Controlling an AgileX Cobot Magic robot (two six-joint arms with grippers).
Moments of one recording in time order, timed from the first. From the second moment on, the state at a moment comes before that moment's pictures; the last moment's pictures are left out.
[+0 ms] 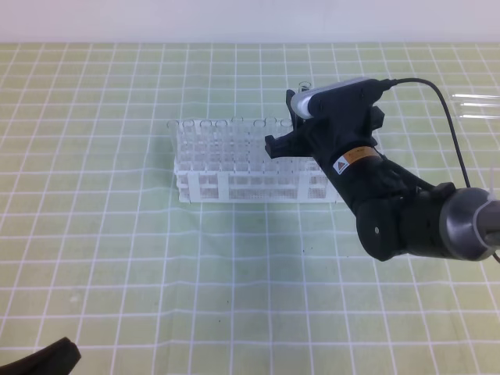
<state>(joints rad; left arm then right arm) -0.72 0.05 0.01 0.22 0.13 -0.34 0.61 1.93 -1.05 0.26 -0.81 -0.14</state>
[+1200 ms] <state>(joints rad) -0.72 0.06 0.01 0.22 0.13 -0.34 0.61 1.93 -1.05 0.24 -0.80 -0.14</state>
